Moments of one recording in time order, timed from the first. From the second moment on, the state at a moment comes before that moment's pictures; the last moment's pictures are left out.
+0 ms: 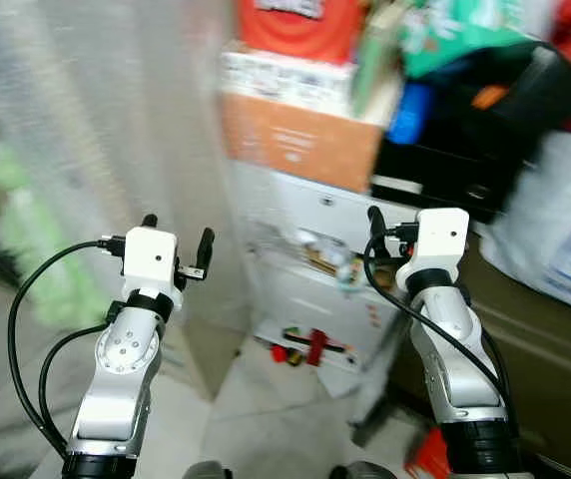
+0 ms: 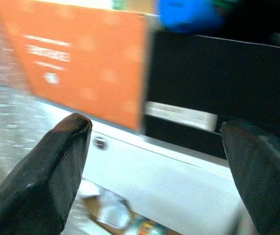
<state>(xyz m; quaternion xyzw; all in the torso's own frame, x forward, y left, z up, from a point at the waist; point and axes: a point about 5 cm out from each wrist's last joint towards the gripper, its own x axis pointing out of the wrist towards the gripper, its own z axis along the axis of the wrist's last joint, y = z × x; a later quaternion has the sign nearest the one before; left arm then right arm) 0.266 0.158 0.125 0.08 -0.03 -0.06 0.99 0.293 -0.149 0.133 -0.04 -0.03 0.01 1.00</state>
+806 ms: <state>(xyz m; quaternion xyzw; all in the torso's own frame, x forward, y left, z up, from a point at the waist) 0.258 0.169 0.122 0.10 -0.02 -0.03 0.99 0.278 -0.158 0.122 -0.05 -0.01 0.01 1.00</state>
